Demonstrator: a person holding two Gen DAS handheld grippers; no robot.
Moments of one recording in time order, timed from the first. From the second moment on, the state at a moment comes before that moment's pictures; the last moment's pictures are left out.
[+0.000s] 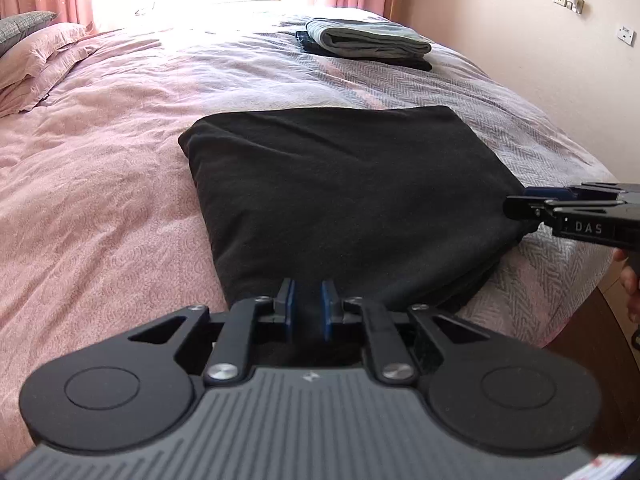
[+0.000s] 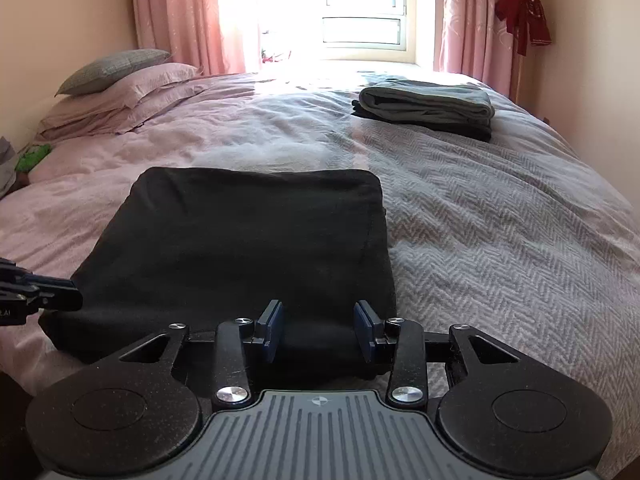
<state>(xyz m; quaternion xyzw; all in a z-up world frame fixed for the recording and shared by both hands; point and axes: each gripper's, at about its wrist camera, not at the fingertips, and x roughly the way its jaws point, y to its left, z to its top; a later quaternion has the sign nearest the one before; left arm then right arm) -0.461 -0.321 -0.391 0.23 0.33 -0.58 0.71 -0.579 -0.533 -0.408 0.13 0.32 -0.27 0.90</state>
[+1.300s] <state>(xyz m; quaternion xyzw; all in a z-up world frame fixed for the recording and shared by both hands) -0.445 -0.333 -0.387 0.22 0.35 -0.57 0.71 -0.585 -0.541 -0.399 0.14 0.33 -0.26 0.90</state>
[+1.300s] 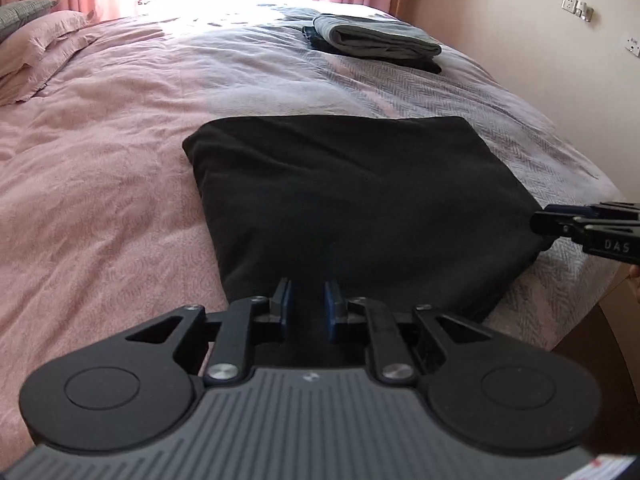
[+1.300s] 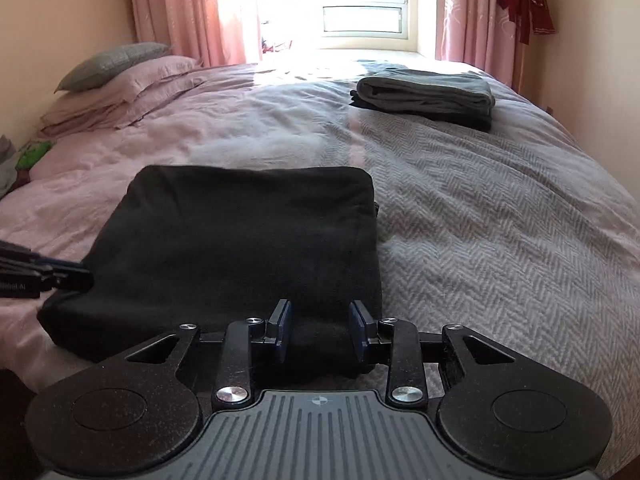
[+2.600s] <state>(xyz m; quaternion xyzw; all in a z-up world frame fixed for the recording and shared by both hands) -0.320 -0.318 -0.410 -0.01 0.51 -0.55 0.67 -0.644 -0.626 -0.396 0.38 0.23 -0.24 0.86</state>
